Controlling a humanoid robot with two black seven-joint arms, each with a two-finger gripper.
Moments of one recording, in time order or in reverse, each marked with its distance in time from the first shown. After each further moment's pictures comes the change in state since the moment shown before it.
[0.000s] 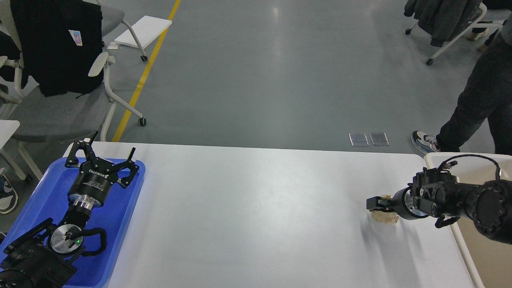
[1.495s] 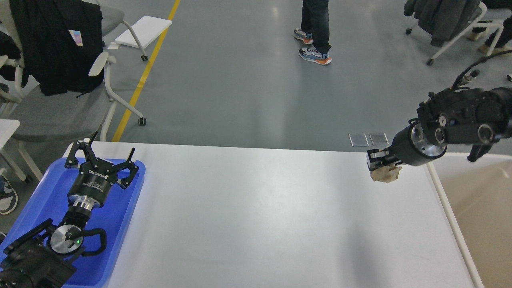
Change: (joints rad) left arm 0.000 0.000 0.000 0.001 0.000 0.000 0.000; right arm 0.901 -0.117 -0.073 0.792 -0.213 0.058 0.053
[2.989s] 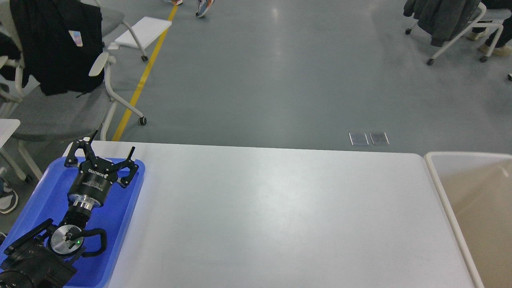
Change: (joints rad) left arm 0.000 0.000 0.000 0.000 0.000 0.000 -0.001; right arm -0.695 -0.495 0.278 -0.947 0.199 0.141 -0.008
